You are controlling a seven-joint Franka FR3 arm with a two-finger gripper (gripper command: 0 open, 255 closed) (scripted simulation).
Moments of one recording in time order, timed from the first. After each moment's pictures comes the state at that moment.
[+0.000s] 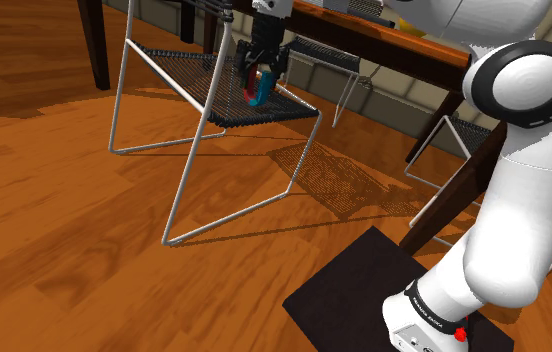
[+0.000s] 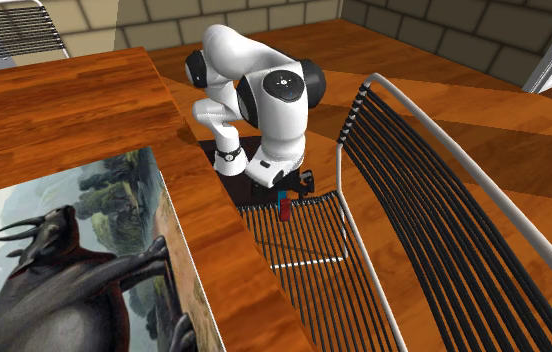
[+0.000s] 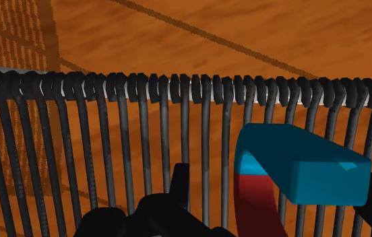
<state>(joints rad) 0.05 0.37 0.24 -1.22 -0.03 1.49 0.31</state>
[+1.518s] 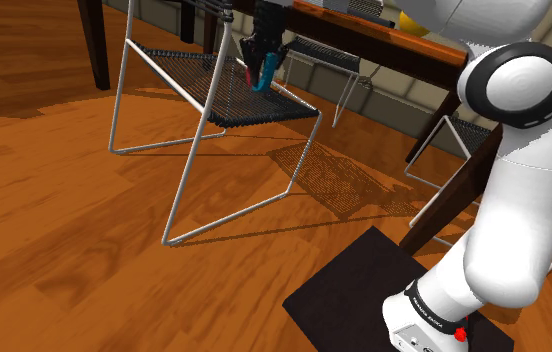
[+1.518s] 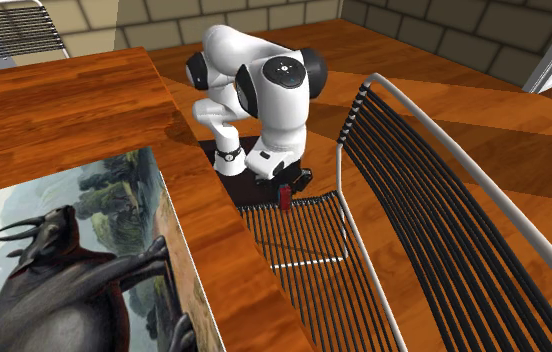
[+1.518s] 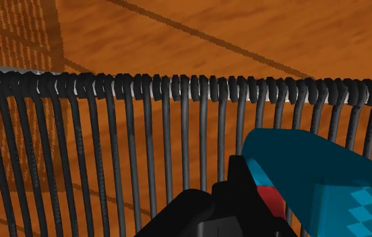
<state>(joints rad) 0.06 0.39 0.25 -1.12 -0.04 1.42 0.32</state>
